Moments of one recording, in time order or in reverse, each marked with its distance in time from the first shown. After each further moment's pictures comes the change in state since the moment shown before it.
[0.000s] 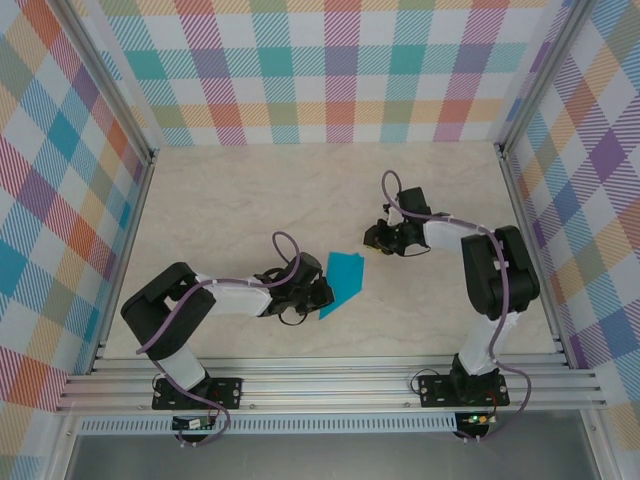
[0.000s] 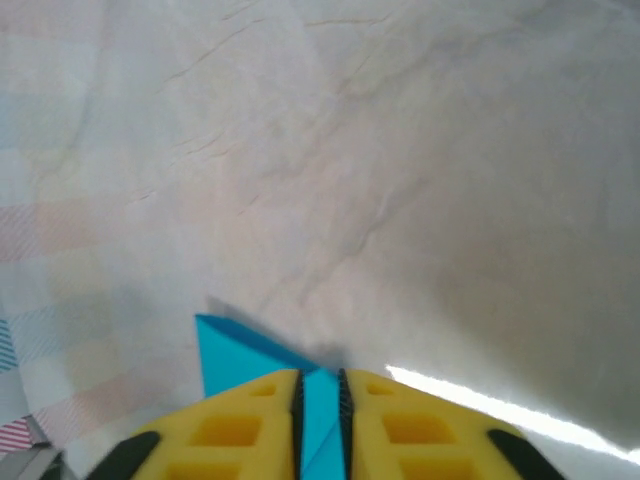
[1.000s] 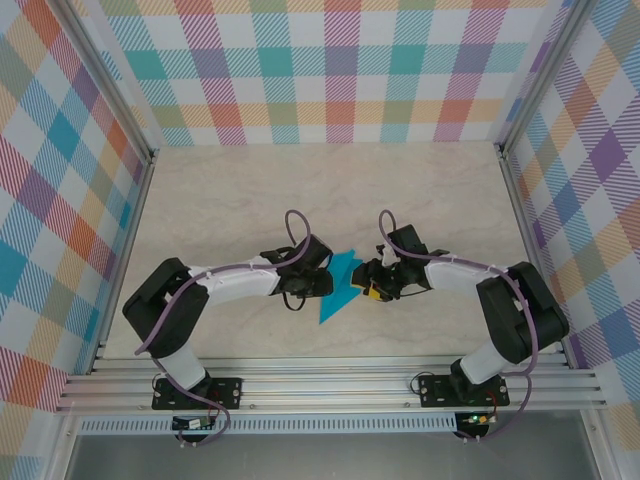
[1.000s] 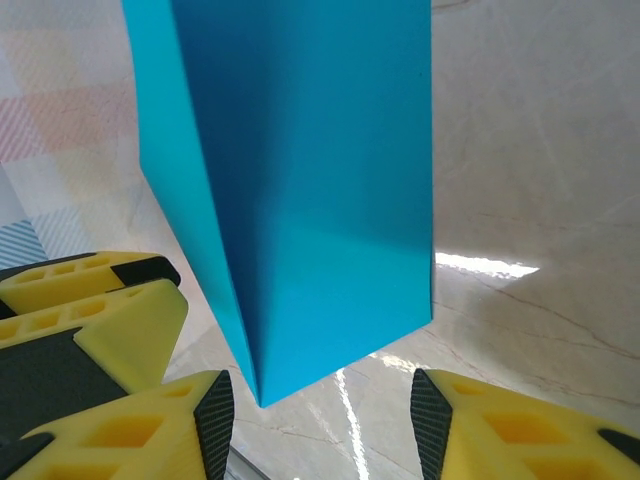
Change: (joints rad) left arm 0.027 0.019 0.265 -0.442 -0.139 0.265; right arm 0.168 -0.259 -0.341 0.035 -0.049 0.248
